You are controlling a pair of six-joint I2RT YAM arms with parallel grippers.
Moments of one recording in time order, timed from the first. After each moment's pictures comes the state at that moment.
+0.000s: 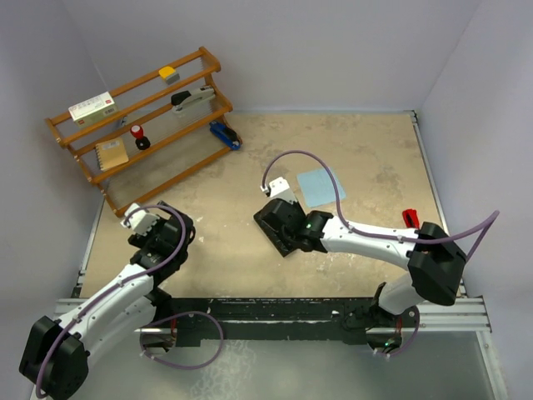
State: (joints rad) left arm -0.50 0.76 0.31 -0.23 -1.05 -1.07; right arm 1.04 1.50 0.99 -0.46 0.73 0.30
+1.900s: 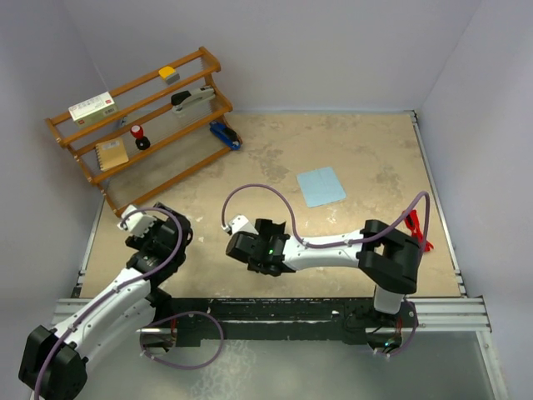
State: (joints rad) left arm -0.50 0.70 0.31 -0.27 -1.05 -1.07; right arm 1.28 1.76 1.08 -0.41 0.47 0.40
